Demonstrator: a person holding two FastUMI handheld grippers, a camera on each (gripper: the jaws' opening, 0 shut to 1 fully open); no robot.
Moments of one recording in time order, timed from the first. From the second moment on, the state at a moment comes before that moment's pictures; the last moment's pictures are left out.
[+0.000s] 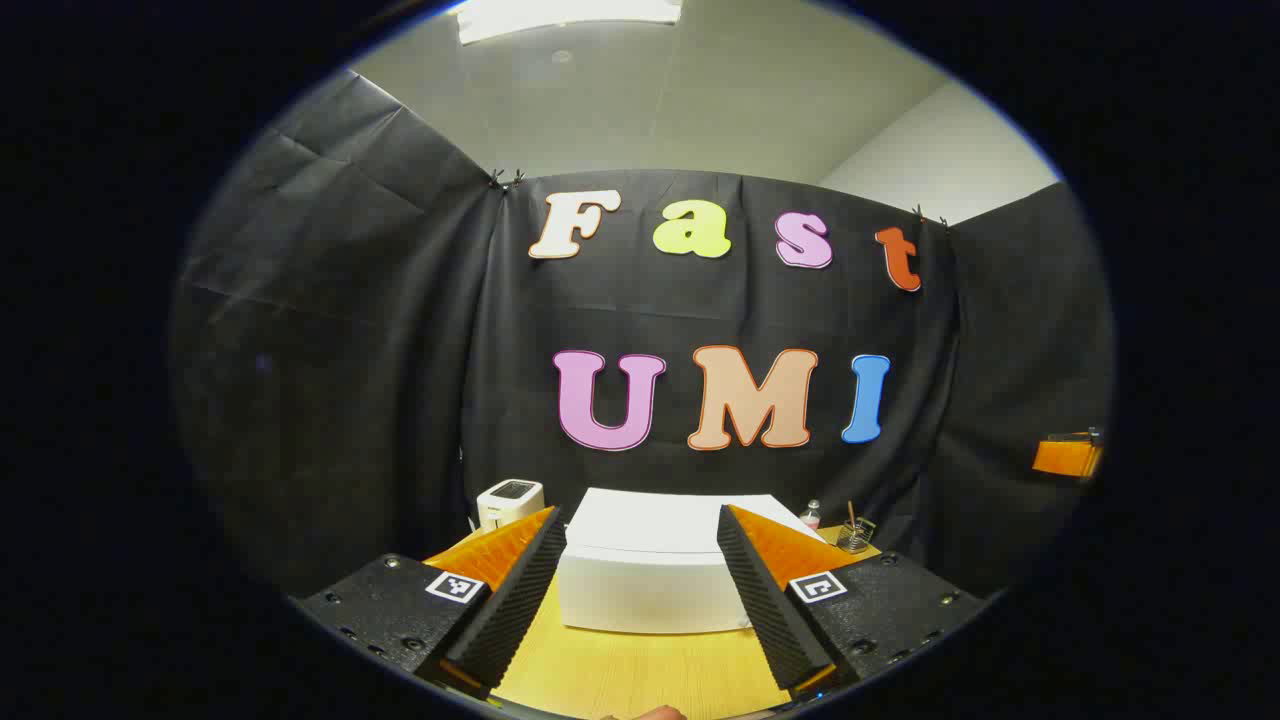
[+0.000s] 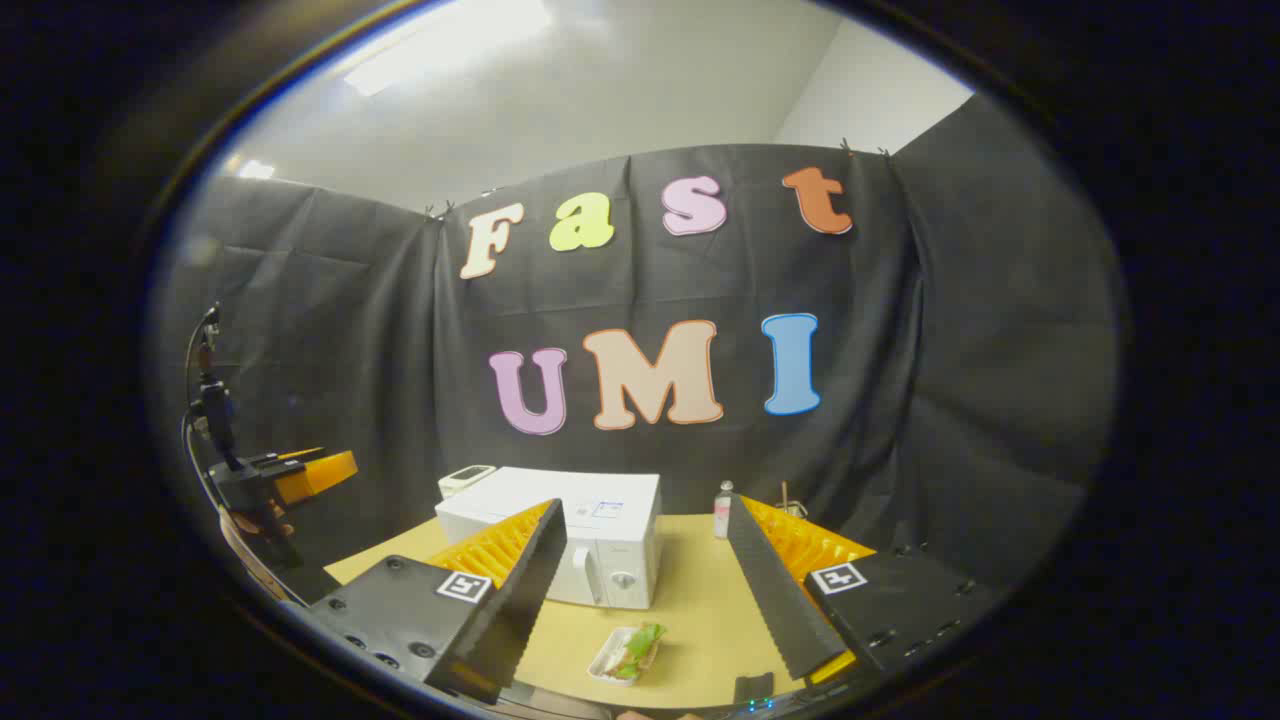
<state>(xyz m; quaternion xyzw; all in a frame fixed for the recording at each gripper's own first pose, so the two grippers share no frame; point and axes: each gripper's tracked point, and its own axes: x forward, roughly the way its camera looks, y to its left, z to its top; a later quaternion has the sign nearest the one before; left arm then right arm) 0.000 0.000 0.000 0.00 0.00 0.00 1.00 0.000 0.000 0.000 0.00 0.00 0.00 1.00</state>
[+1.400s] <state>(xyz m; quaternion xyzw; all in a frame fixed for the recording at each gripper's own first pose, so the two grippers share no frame) -0.010 -0.015 -0.026 -0.01 0.03 -0.03 1.00 0.001 0.003 -0.006 0.01 0.02 0.02 1.00</state>
